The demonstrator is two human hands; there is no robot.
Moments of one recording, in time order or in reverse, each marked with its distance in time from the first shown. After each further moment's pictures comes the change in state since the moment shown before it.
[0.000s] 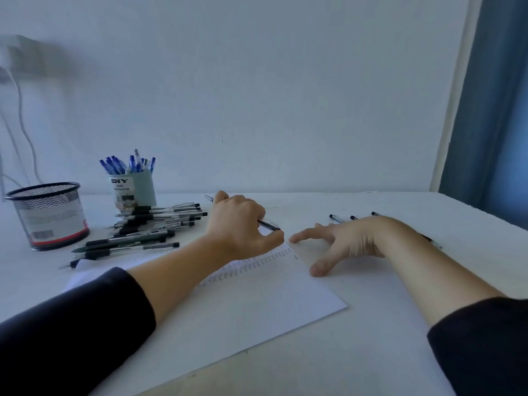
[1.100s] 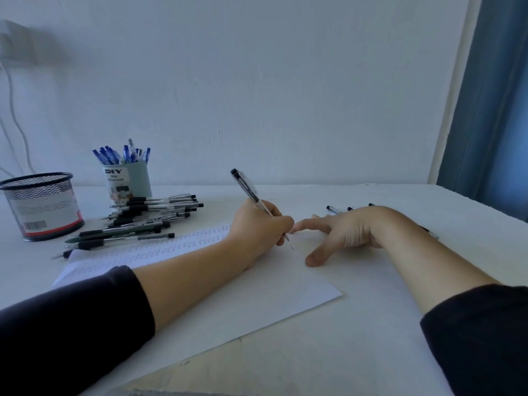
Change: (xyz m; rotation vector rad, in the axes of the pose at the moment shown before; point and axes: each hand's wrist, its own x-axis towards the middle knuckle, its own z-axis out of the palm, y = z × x) left_hand -0.005 0.052 -0.006 -1.019 -0.174 -0.683; right_hand 0.008 0.005 0.001 0.042 -0.023 0.005
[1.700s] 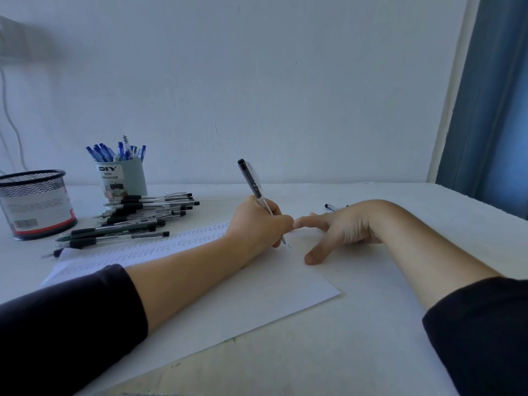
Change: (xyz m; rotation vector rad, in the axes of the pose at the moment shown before) left_hand 0.002 -0.002 0.003 0.100 -0.012 0.055; right_hand 0.001 0.000 -0.002 0.055 -0.024 0.008
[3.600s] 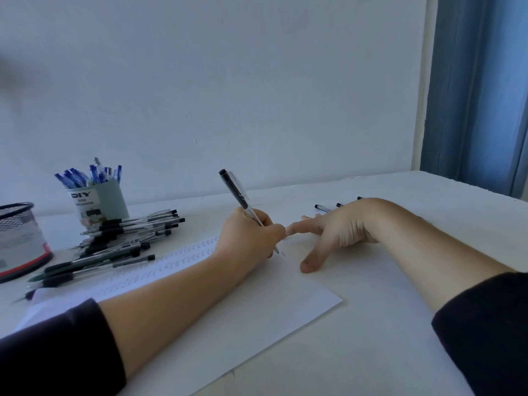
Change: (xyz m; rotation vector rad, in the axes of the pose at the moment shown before) left_hand 0.003 -0.003 0.002 0.040 0.003 0.042; right_hand -0.009 -0.003 0.003 -0.062 0.046 0.031
